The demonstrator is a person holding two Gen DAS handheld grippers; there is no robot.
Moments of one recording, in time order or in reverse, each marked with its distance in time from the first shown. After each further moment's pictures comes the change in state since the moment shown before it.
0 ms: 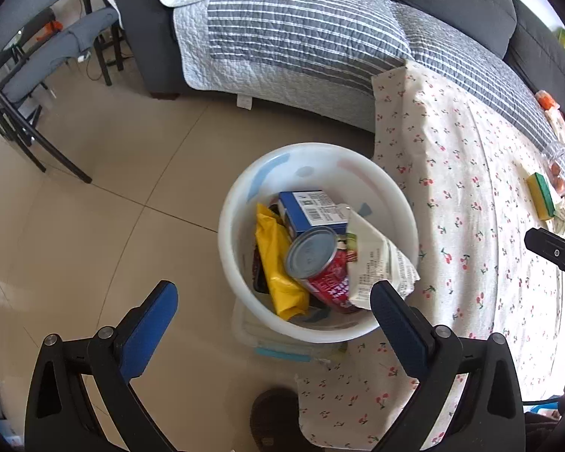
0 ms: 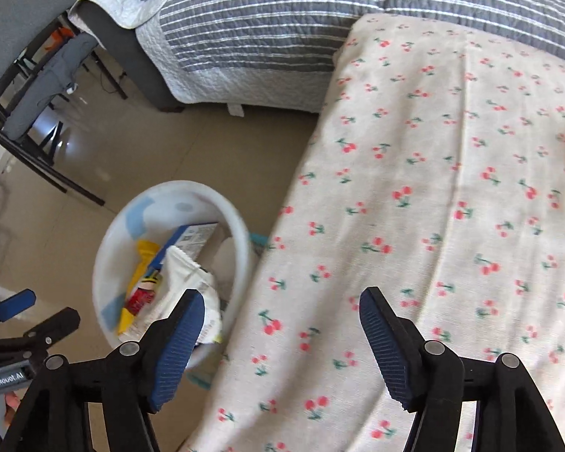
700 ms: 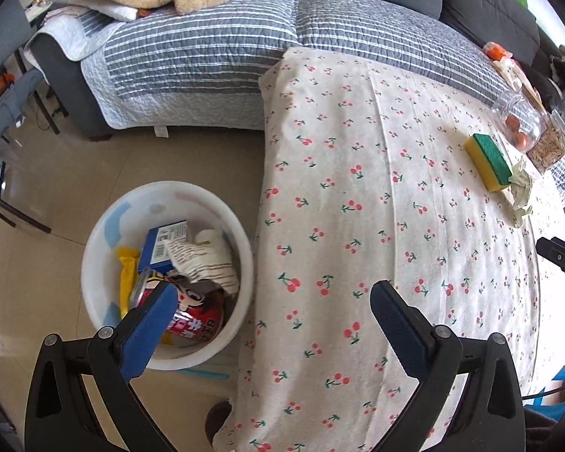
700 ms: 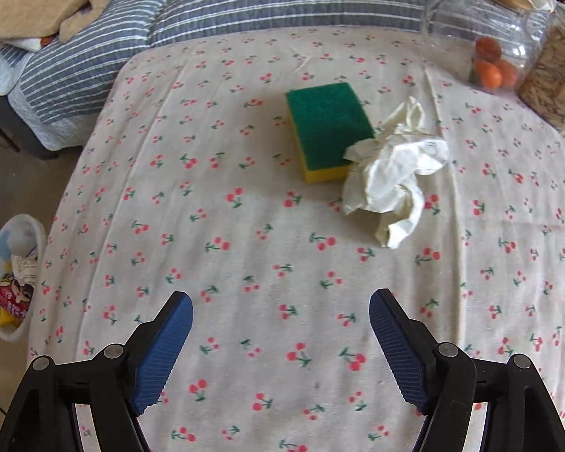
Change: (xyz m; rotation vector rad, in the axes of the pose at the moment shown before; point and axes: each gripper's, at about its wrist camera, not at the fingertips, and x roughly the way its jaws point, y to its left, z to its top) left arm -0.003 -0.161 0.014 0.180 -0.017 -0.058; right arm -0.105 -0.186 -0.054 0.198 -0.048 -0.275
